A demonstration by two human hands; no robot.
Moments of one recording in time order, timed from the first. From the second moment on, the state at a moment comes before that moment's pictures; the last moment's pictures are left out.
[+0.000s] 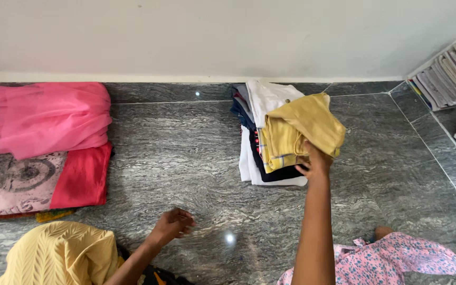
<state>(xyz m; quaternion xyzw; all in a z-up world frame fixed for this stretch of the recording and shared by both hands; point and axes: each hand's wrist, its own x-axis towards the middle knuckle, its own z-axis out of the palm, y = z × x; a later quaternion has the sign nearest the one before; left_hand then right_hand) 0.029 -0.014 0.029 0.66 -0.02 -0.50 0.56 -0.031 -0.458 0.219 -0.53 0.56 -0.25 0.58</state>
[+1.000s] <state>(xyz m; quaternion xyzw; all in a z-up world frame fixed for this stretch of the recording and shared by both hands) 0.040 -0.008 0.064 0.69 -0.10 -0.41 0.59 0.048 -0.376 0.224 -0.82 0.47 -0.28 0.18</state>
